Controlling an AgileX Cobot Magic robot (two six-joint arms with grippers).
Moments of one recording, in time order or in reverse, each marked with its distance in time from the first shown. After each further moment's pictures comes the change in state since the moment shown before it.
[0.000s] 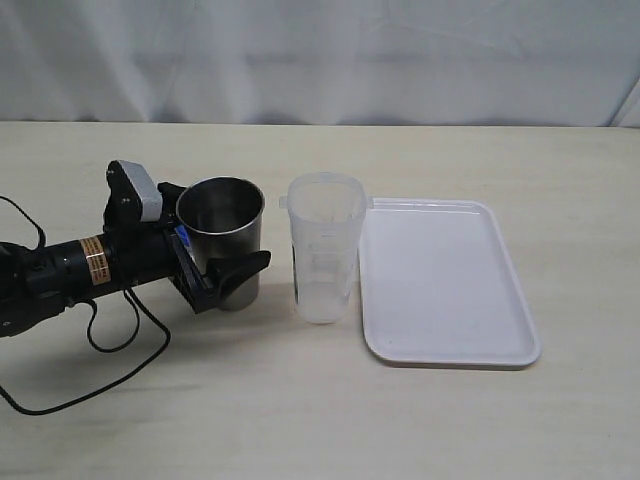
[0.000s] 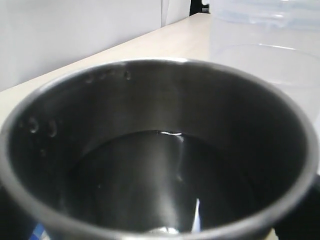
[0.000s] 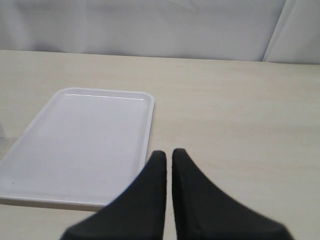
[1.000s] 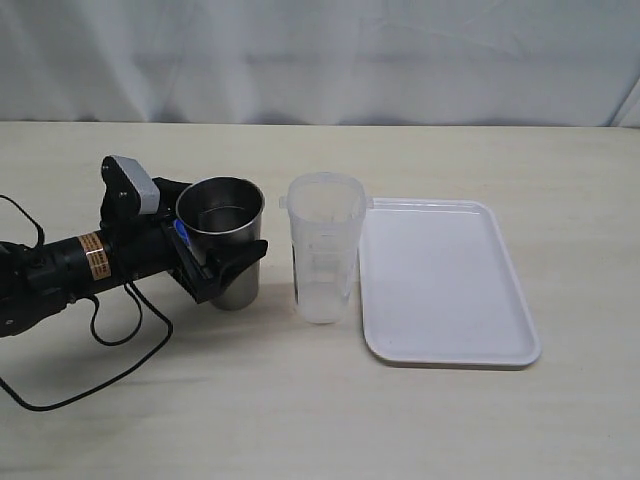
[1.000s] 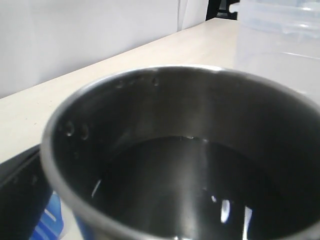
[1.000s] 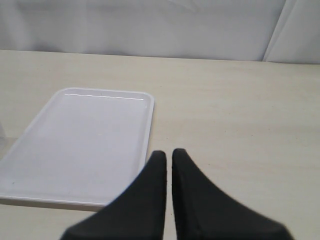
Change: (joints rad) left arm 0.000 0.000 -0.002 -0.060 0.000 0.000; right arm 0.000 0.000 0.000 0.000 0.000 0.000
